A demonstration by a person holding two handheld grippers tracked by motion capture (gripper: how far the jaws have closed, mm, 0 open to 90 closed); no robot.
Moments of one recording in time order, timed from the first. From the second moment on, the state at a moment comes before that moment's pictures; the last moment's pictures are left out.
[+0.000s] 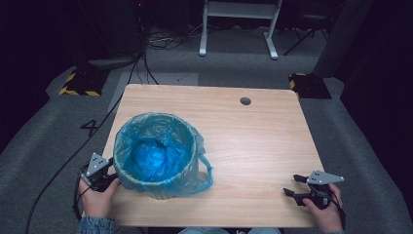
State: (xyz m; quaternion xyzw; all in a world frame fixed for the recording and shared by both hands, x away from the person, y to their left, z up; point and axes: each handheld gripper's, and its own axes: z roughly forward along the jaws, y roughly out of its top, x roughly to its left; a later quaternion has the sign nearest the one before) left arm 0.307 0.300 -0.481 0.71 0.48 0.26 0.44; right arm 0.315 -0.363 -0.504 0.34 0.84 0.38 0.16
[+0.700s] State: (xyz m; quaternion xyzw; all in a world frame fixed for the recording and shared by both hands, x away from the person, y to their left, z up) left arm 0.321 0.193 -0.475 0.79 0.38 0.19 0.45; right arm 0.316 -0.363 -0.504 0.34 0.84 0.38 0.15
